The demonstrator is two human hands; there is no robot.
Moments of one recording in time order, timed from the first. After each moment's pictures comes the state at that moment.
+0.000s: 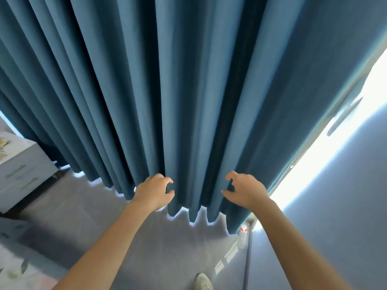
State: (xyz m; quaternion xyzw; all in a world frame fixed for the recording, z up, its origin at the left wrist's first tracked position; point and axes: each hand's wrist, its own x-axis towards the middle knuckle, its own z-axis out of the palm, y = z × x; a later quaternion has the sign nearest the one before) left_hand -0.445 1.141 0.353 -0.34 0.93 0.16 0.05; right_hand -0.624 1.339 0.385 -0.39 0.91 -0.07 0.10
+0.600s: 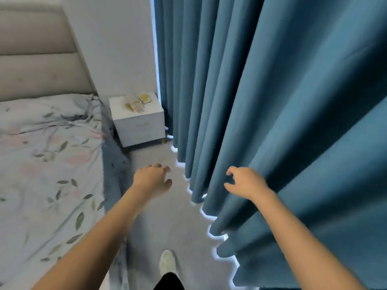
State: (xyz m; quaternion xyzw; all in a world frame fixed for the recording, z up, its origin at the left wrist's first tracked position) left_hand -0.366 0.879 0.341 -0.65 0.75 0.13 0.07; right_hand -0.640 0.887 0.360 -0.73 0.68 0.05 0.12
